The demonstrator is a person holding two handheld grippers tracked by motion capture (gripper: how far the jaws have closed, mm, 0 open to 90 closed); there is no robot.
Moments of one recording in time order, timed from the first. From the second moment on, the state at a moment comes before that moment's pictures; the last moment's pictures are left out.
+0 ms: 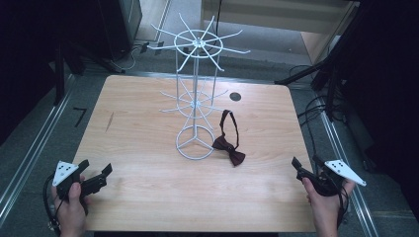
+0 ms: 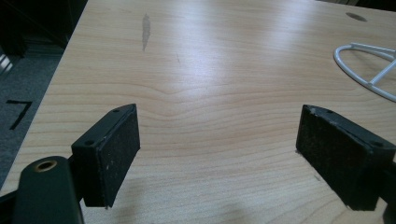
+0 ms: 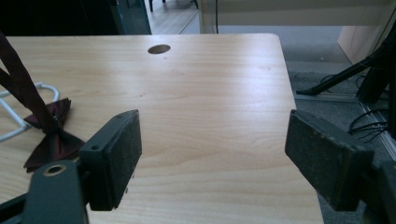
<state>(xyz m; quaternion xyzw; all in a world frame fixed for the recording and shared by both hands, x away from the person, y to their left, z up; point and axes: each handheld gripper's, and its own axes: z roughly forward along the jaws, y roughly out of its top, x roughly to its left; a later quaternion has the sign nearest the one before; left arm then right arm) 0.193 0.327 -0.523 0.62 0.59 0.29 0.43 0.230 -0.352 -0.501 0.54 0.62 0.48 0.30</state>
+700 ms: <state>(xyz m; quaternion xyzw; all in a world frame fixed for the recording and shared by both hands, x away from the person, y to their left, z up) 0.191 0.329 -0.523 0.62 0.58 0.28 0.44 0.204 -0.378 -0.550 0.57 0.60 0.48 0.28</state>
